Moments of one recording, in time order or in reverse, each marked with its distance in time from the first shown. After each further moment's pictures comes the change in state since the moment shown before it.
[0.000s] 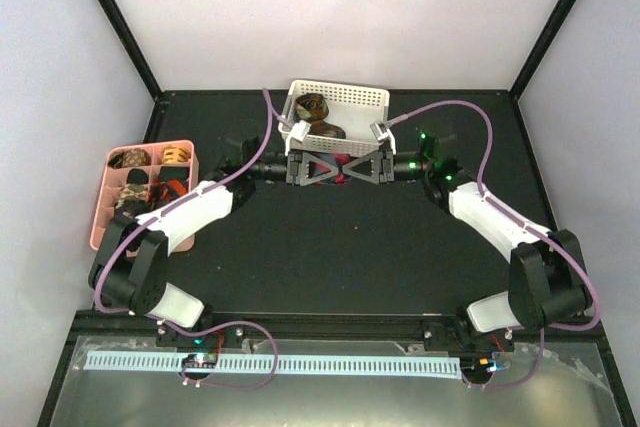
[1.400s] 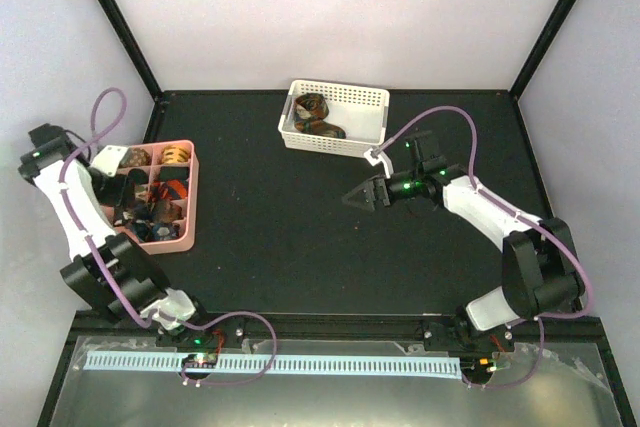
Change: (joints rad) left arm 1.096 -0.055 0.531 -1.698 -0.935 1.598; right arm 0.008 0.063 0.048 -0.605 0.171 -0.688
